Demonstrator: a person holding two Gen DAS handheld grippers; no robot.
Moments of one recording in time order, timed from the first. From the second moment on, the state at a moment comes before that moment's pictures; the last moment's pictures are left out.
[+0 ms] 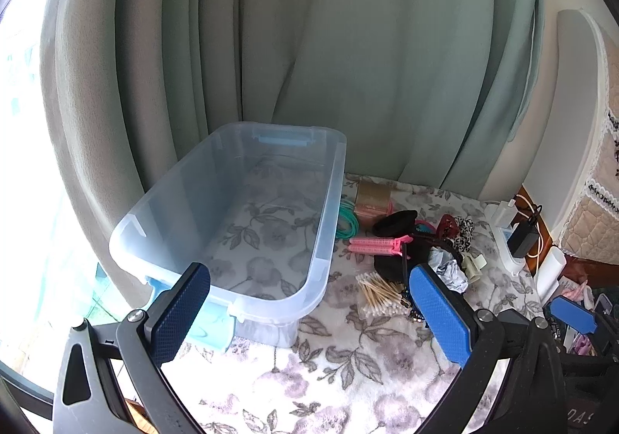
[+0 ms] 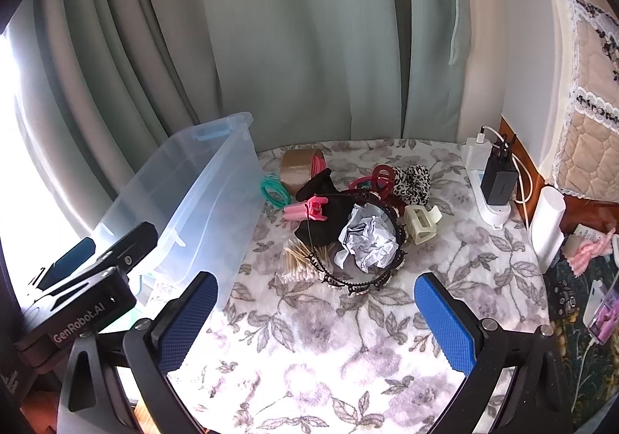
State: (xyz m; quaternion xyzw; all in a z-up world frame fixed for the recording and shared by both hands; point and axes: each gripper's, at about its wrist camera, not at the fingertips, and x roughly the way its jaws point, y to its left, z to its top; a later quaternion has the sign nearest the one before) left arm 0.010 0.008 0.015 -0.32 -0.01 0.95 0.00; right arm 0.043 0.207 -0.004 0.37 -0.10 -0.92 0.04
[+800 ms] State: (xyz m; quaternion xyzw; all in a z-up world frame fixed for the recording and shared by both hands) left arm -0.046 0.122 -0.064 -0.42 0.01 0.90 0.13; right arm 0.016 0.329 -0.071 0.39 -0.17 -0.90 -0.05
